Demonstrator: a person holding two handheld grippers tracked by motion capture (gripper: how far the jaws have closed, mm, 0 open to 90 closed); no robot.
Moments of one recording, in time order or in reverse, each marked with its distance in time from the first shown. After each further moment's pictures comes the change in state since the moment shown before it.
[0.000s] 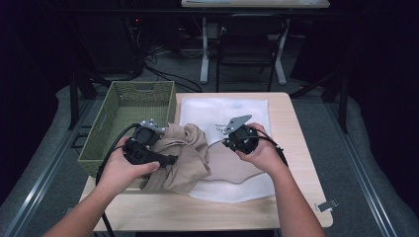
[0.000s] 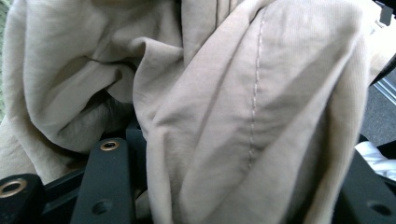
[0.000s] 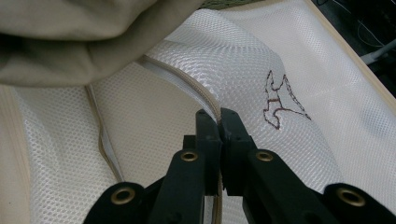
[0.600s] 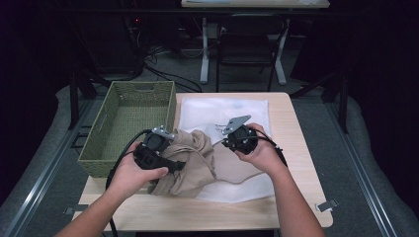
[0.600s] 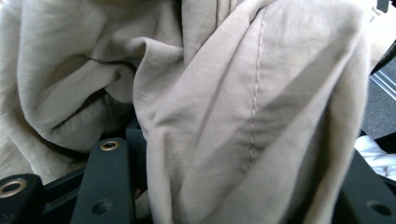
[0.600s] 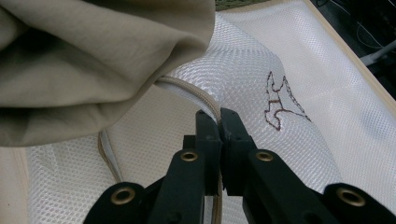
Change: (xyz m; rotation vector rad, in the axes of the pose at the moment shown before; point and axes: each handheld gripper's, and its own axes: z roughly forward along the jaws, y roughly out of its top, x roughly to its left) left arm -0.009 -0.003 0.025 0.018 -0.028 0.020; right arm 0.001 0.001 0.001 -0.003 0.000 -0.004
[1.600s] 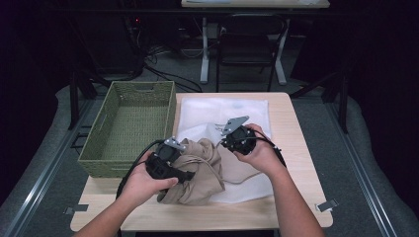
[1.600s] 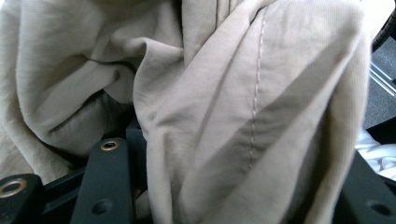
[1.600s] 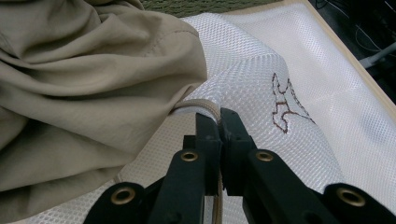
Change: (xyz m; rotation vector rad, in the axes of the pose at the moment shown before) left arm -0.017 -0.007 0.030 0.020 -0.046 0.032; right arm 0.003 0.002 0.002 -0.001 -0.007 -0.010
